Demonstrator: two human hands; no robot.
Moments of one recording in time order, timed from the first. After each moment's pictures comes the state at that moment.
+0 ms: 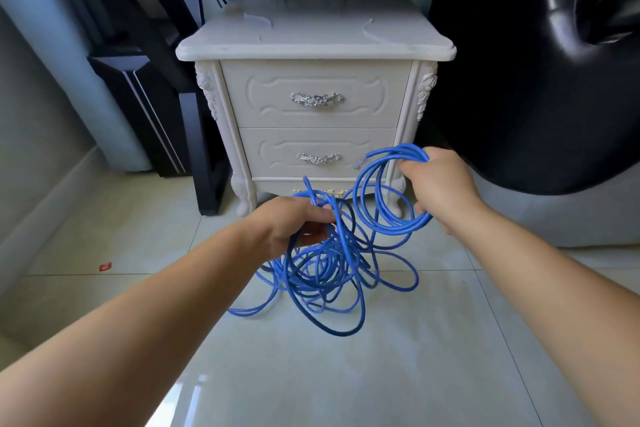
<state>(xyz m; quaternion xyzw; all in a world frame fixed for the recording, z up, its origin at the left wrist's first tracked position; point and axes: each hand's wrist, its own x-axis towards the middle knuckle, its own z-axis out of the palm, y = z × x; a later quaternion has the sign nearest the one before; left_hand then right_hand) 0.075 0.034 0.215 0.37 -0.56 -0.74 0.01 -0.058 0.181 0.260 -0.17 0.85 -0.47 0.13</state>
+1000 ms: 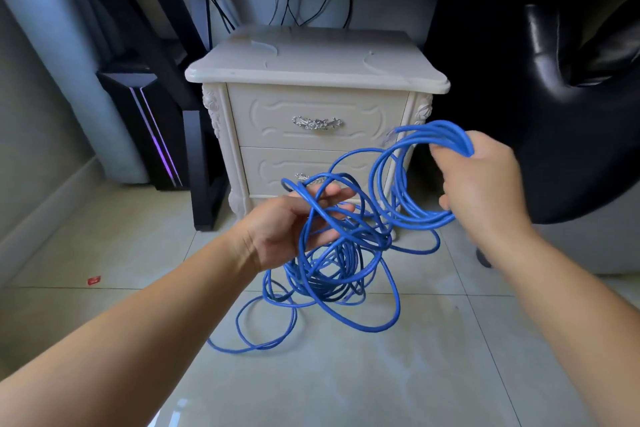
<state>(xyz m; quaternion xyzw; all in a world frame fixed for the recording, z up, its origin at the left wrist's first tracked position) 0.085 0.038 0.254 0.22 -0.42 -0.88 0.05 -0.046 0.206 0.312 -0.20 0.79 -0.58 0.02</state>
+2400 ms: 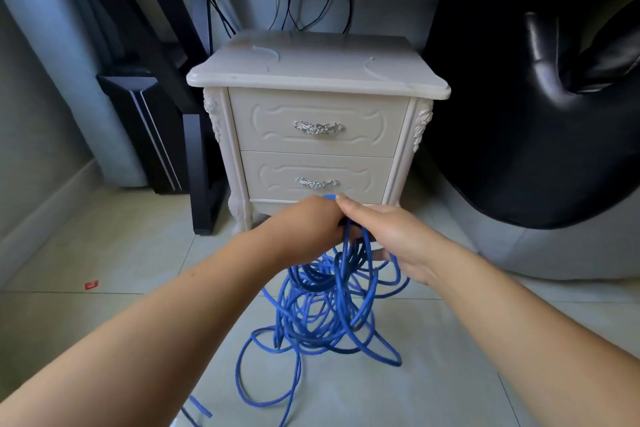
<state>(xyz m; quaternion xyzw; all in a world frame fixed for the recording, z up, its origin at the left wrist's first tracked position) 0.070 0.046 0.269 0.13 -0.97 -0.19 -0.01 -0.022 0.167 0.263 -0.26 0.72 -0.48 0.42</state>
